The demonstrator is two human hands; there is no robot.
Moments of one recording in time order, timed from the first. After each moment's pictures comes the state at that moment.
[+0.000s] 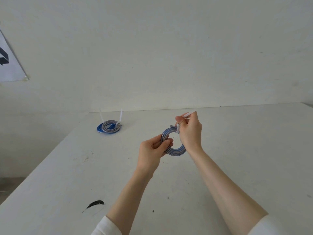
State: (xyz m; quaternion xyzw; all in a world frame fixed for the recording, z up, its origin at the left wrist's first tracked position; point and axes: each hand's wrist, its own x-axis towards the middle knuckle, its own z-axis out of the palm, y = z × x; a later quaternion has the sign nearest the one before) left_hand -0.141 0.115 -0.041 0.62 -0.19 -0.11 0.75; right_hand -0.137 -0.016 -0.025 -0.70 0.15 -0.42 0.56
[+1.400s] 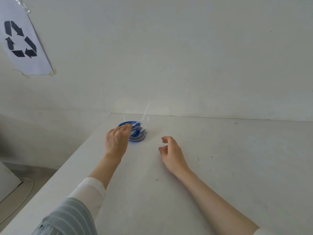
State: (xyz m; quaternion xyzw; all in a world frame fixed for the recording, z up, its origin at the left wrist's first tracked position) left_hand 0.057 0.243 -0.049 0.91 -0.21 0.34 0.05; right_hand -0.010 0.072 -0.100 -0.87 0.05 -0.17 0.45
